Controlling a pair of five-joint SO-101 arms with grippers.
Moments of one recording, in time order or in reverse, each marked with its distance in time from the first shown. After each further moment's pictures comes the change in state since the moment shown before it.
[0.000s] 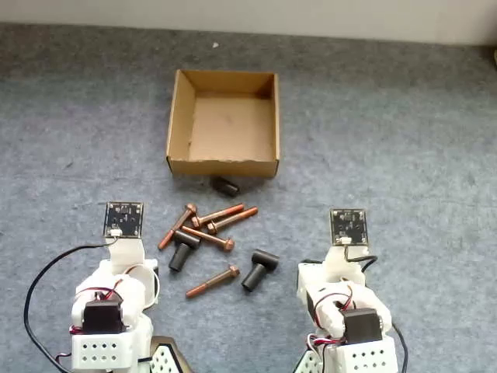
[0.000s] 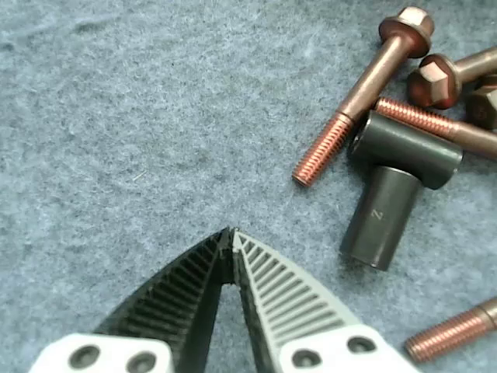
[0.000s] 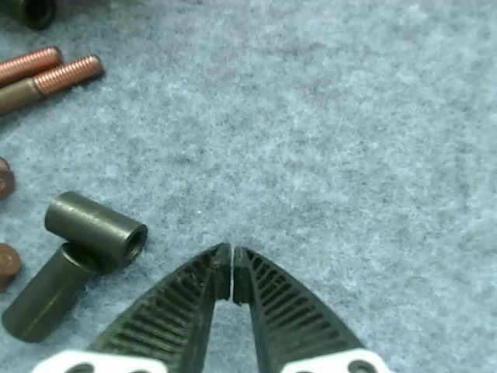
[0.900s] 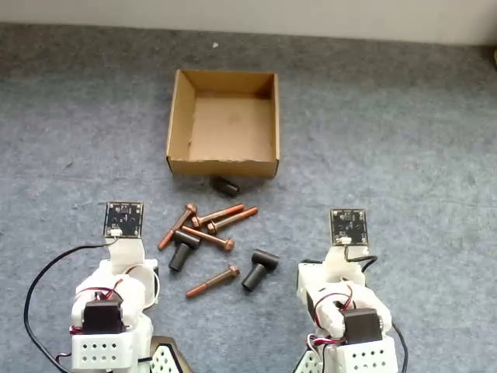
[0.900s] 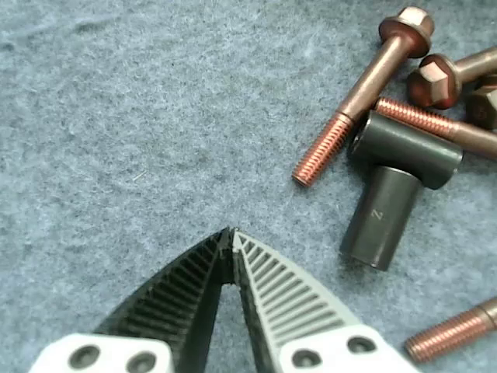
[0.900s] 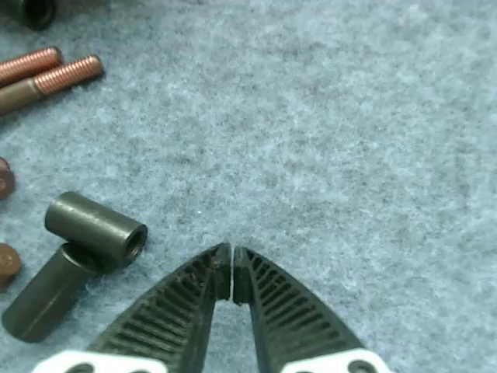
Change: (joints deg) left arm 0.0 0.0 0.0 0.0 0.0; right arm 0.0 0.0 0.0 -0.4 0.6
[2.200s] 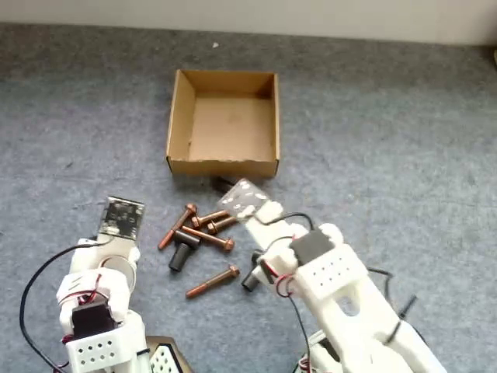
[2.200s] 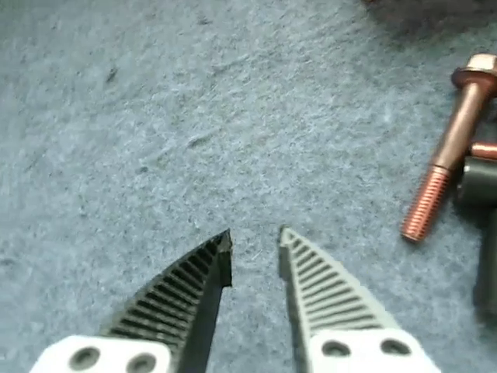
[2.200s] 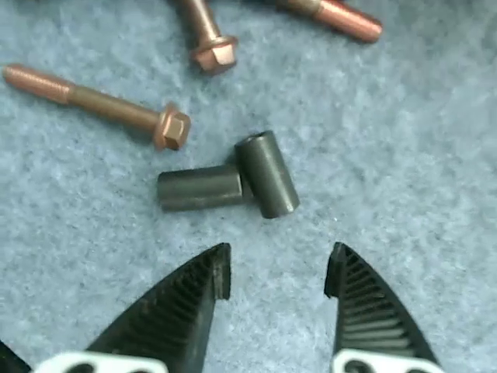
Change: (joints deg) left arm -12.7 0.0 0.0 -12.6 -26.2; right arm -23.6 64.8 -40.1 -1.6 24.3
